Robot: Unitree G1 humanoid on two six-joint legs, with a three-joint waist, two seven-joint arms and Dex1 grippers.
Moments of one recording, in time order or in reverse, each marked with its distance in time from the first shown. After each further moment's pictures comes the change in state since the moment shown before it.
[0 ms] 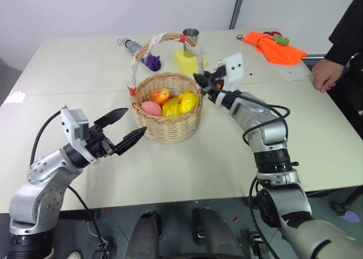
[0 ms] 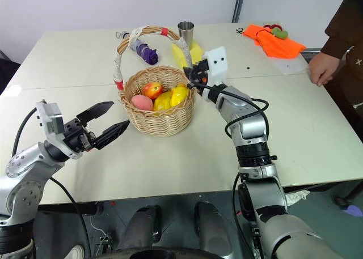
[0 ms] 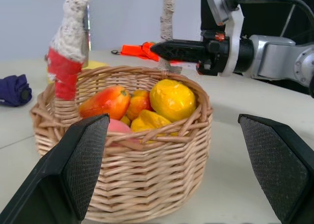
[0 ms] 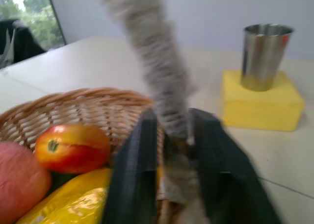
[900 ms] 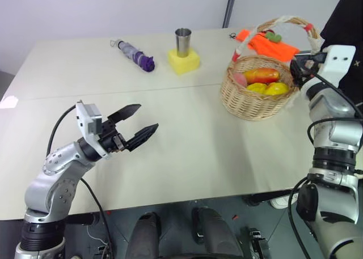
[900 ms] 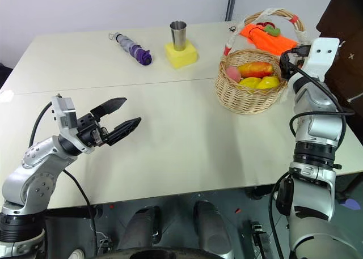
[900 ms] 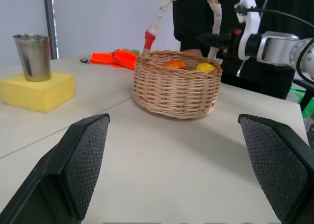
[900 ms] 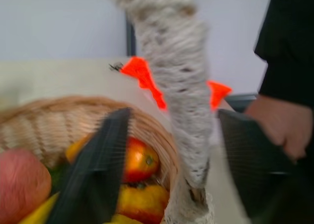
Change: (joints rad) left arm -0.107 -0.033 -0.087 0.040 0.015 -0.006 -0.005; right arm 0.073 -0.320 -0.347 0.089 -0.065 -0.082 -0.200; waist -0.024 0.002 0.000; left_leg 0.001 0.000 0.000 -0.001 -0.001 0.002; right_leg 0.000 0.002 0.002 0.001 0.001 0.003
